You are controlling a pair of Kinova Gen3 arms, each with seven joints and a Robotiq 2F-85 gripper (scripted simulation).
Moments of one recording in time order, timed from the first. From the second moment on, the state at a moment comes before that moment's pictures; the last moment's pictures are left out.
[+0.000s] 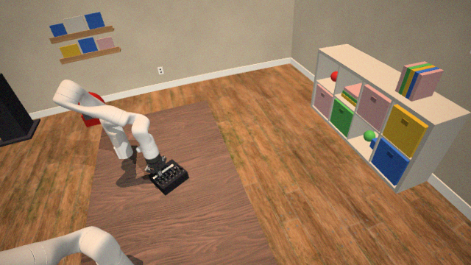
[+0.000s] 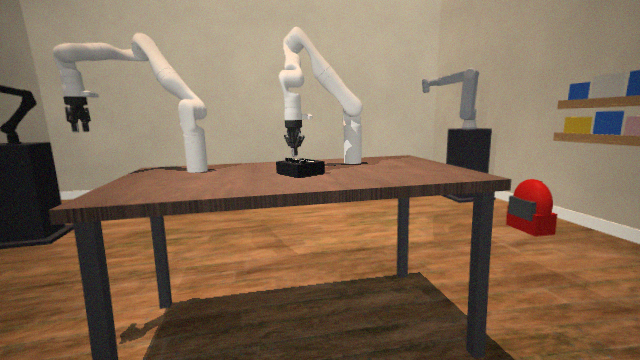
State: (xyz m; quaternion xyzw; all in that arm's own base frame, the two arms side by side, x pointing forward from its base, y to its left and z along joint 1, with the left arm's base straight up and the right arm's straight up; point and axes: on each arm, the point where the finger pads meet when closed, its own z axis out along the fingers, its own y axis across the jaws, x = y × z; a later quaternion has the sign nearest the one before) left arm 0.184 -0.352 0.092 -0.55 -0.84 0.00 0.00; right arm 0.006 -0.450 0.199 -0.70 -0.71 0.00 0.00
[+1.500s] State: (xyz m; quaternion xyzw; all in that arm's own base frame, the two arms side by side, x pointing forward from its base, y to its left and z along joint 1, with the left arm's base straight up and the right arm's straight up) left arm 0.183 -0.352 0.082 -0.55 -0.84 0.00 0.00; right arm 0.006 -0.450 0.199 -0.70 -0.71 0.00 0.00
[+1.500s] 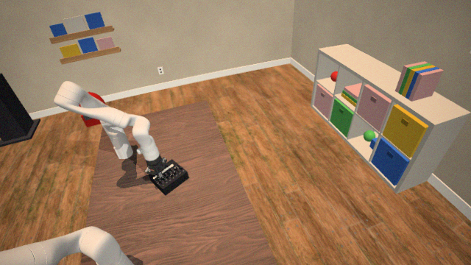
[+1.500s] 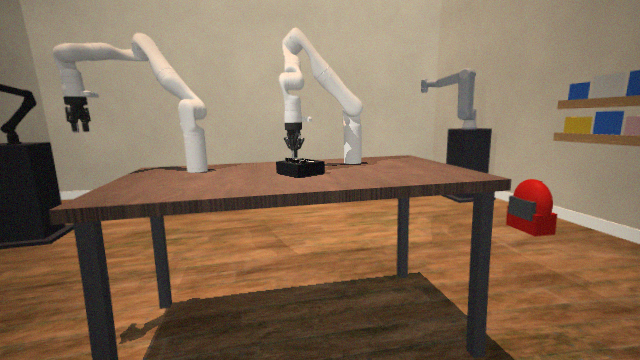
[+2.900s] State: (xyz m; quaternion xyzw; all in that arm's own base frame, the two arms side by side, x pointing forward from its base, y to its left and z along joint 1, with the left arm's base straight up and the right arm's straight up) left arm 0.186 -0.357 0.080 -0.55 -0.84 0.00 0.00; right arm 0.006 -0.450 0.199 -0.70 -0.71 0.00 0.00
